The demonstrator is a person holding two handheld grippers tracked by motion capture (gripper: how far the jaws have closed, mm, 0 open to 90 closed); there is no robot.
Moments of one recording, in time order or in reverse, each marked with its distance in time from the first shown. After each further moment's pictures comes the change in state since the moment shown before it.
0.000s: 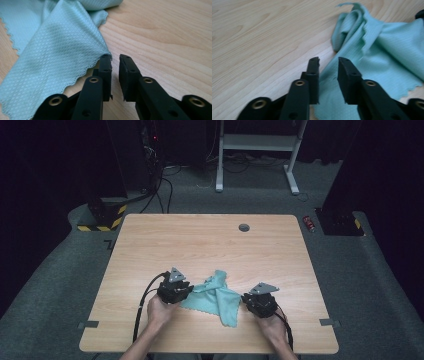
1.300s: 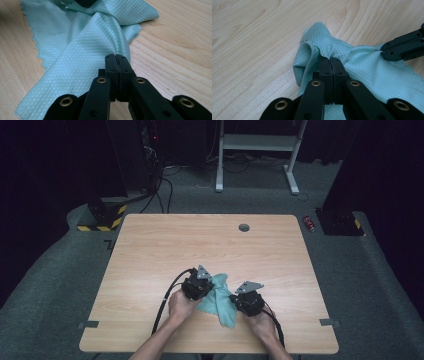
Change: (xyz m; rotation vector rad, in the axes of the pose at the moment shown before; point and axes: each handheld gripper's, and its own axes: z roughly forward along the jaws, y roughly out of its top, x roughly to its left) left arm -0.036 0.036 0.043 0.064 -0.063 0.099; right arm 0.024 0.020 0.021 0.035 0.089 -0.076
